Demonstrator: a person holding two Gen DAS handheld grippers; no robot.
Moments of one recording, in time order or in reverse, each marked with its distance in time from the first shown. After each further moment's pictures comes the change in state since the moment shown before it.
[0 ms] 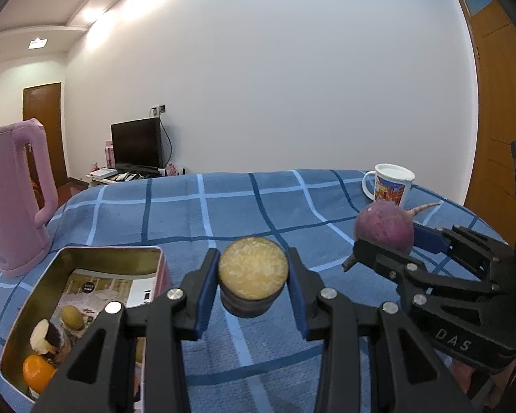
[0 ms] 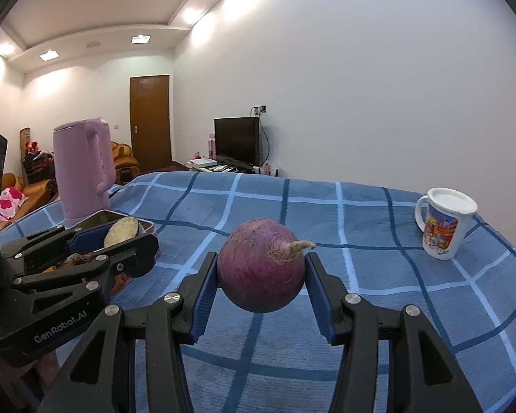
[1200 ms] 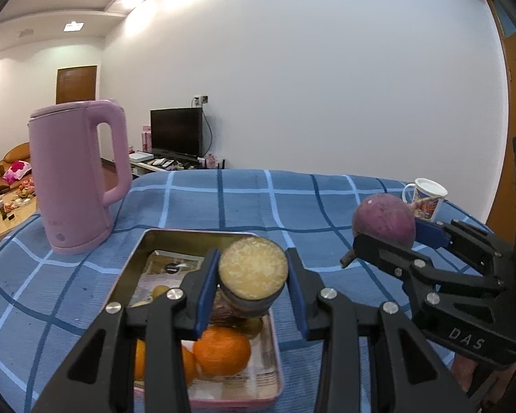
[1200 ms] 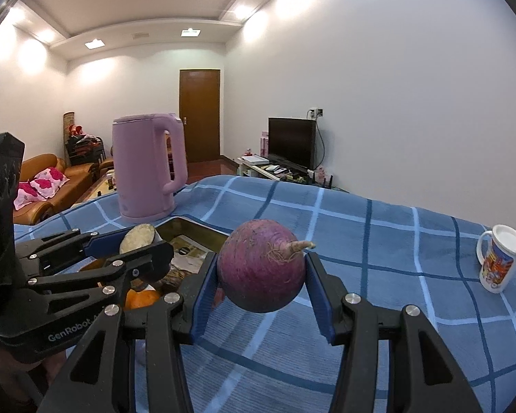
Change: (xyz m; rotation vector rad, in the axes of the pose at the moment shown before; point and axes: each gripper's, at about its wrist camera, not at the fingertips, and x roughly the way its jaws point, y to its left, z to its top) left arm -0.048 0.076 -0.003 -0.099 0.023 0.129; right arm 0.007 0.085 0.029 -0.088 0.007 0.199
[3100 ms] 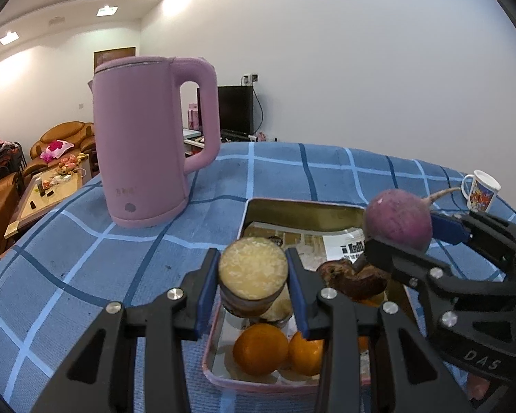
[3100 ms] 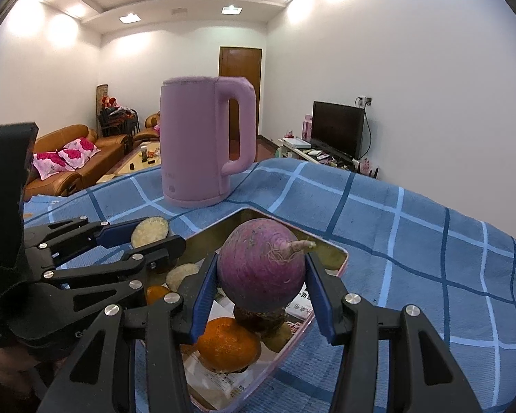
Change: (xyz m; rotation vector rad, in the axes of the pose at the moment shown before) left arm 0.009 0.085 -0.016 -0.044 0.095 0.176; right arm 0.074 0.085 0.012 -0.094 0.096 0.138
